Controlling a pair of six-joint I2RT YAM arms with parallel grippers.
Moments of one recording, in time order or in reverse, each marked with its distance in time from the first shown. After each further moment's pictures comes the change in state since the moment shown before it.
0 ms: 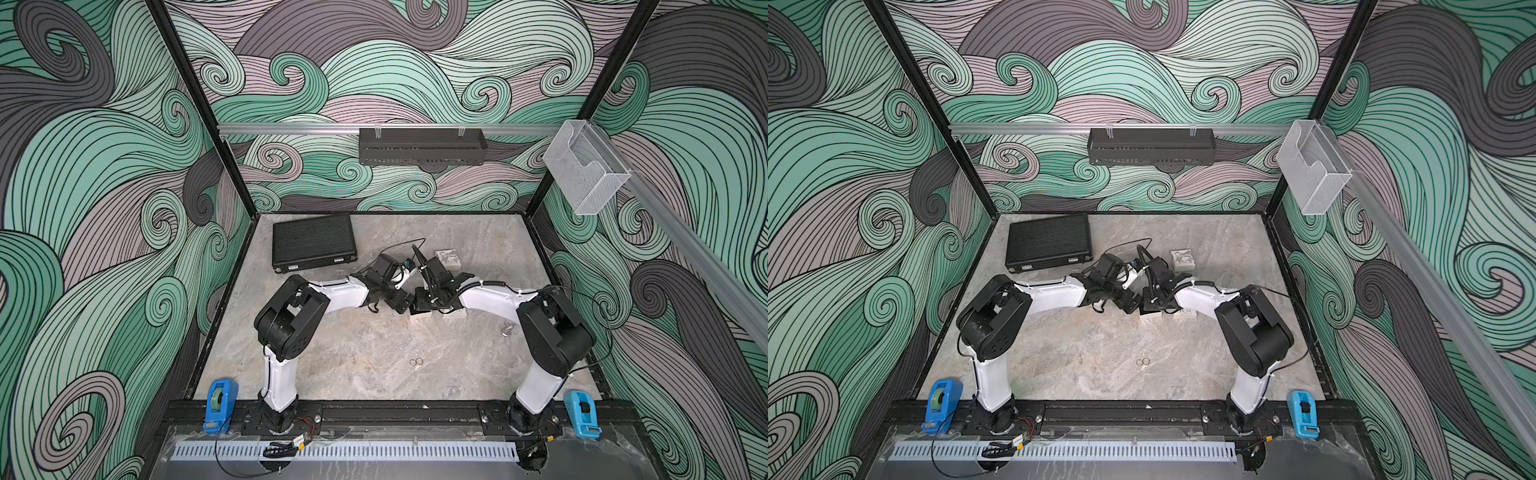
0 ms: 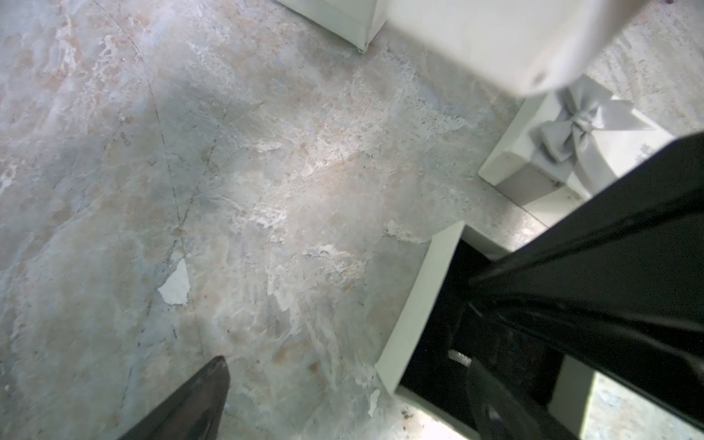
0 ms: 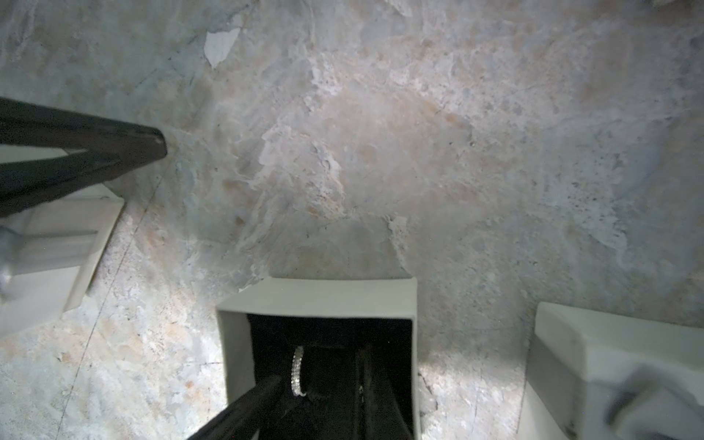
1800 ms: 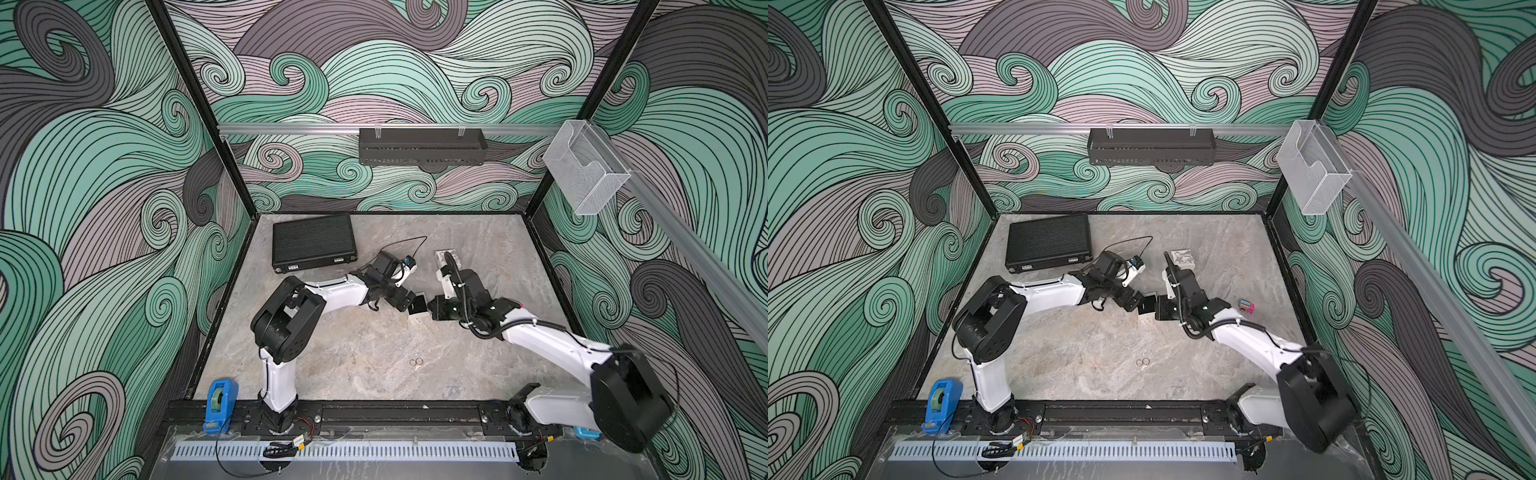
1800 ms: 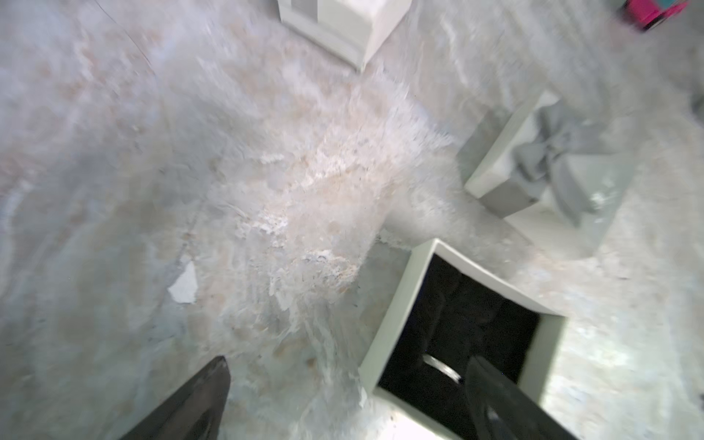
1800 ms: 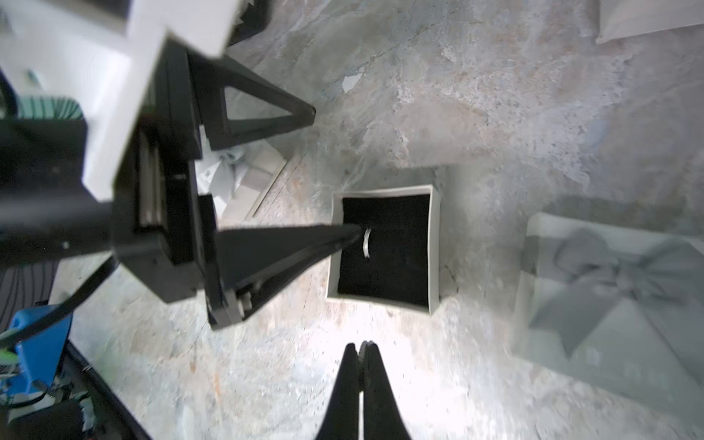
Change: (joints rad) left arm 0.000 -0.077 0.006 -0.047 0.006 -0.009; right arm -0.035 -0.550 -0.357 0.111 -0.175 0.000
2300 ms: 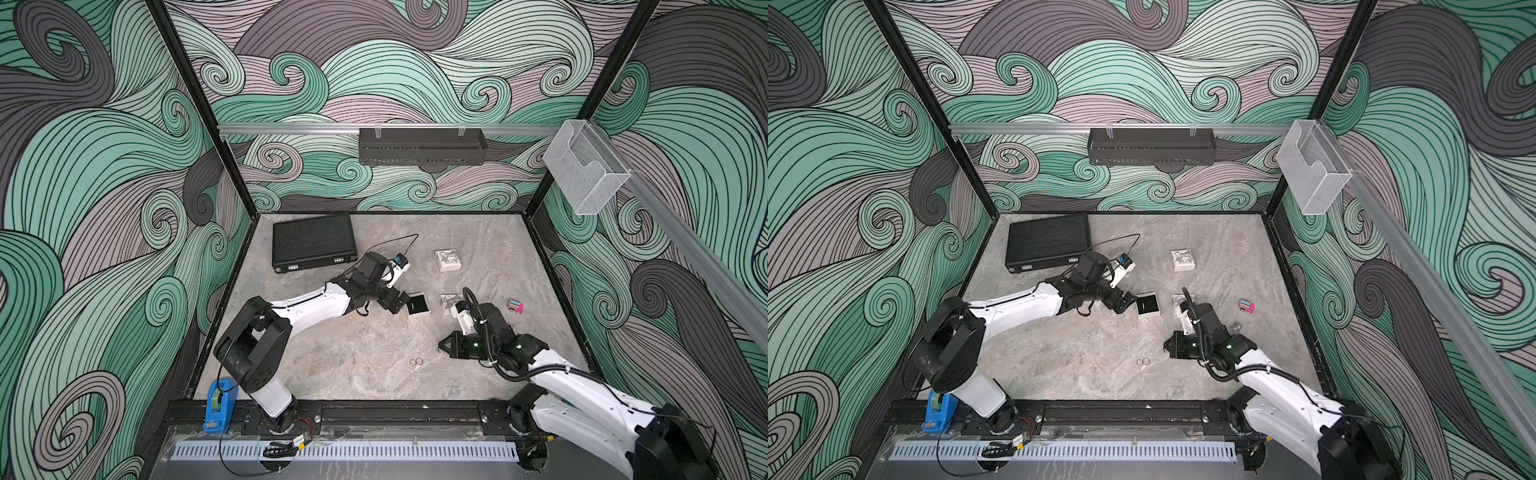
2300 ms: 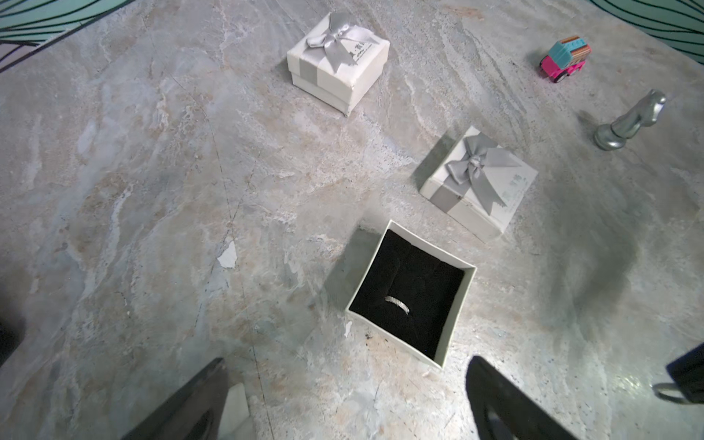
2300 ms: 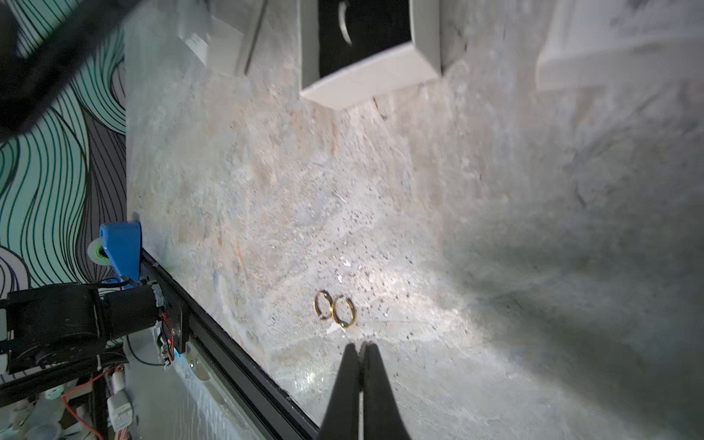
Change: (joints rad) left arm 0.000 -0.211 -0.132 -0.014 -0.005 -0.002; right arm 0.008 -0.264 -0.312 -0.056 -0.208 0.174
